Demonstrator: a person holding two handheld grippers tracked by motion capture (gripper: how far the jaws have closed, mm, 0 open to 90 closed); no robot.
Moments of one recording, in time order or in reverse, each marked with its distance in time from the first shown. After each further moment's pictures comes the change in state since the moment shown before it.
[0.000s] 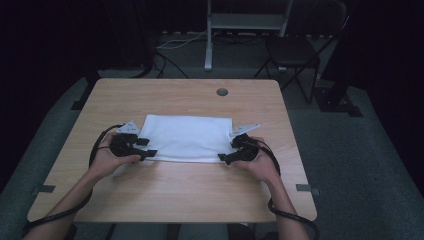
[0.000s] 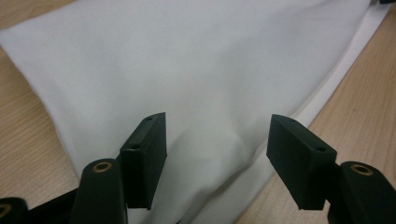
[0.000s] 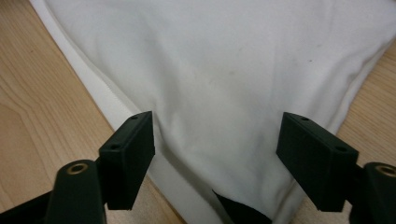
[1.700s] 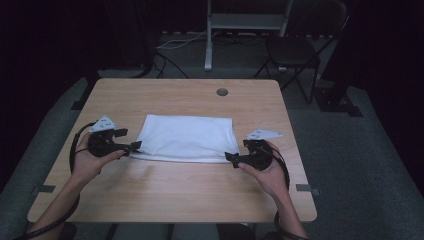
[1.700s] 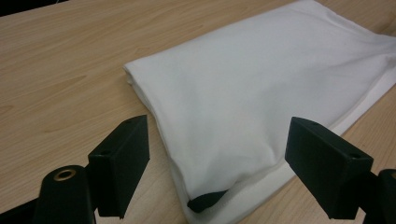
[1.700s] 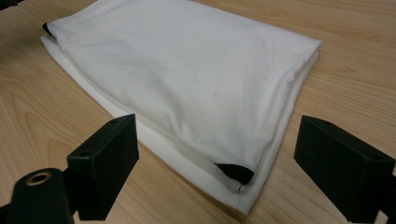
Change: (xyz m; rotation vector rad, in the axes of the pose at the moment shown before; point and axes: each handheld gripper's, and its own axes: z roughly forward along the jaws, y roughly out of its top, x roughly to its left) left arm 0.005 -0.006 -0.052 -0.156 0.171 -0.101; right arm 0.013 -0.018 -0.050 -0.211 -0.066 0.132
